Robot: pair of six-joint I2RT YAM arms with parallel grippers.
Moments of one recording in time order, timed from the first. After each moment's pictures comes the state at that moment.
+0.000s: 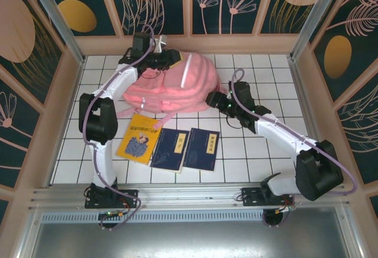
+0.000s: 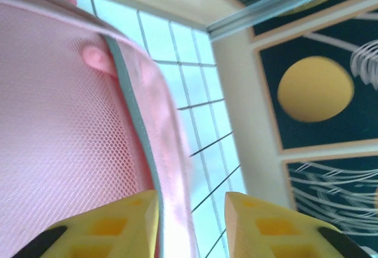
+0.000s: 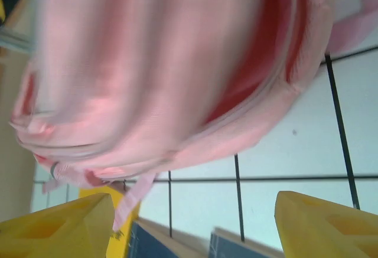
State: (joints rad) left arm -0.29 2.08 1.81 -0.28 0.75 -0.72; right arm 0.51 1.34 0.86 -0.17 -0.14 0.79
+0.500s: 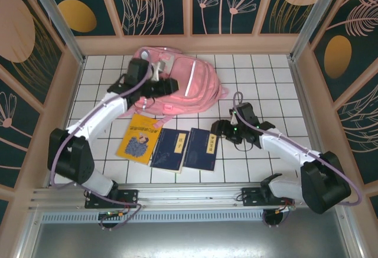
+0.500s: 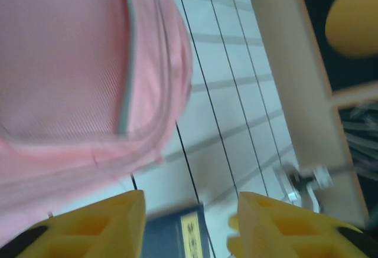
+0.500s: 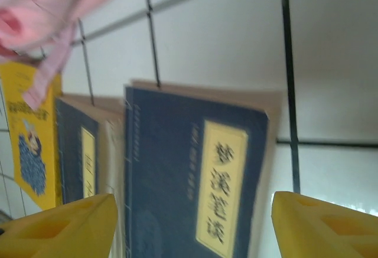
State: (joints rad) left arm -0.44 1.54 1.20 -0.34 0.53 -0.59; right arm 0.48 1.22 0.60 -0.34 -0.37 0.77
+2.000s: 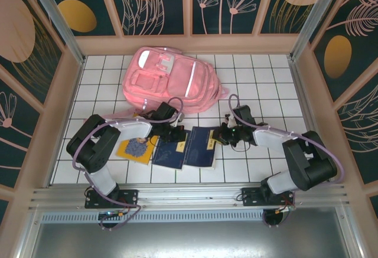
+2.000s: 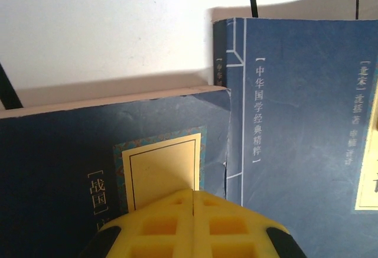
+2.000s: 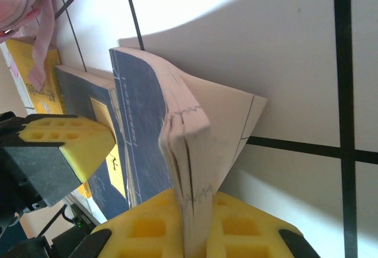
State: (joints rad) left arm -0.66 1.74 0.86 -0.19 0.43 -0.58; right arm 0.43 1.43 0.56 -0.11 -0.60 0.83
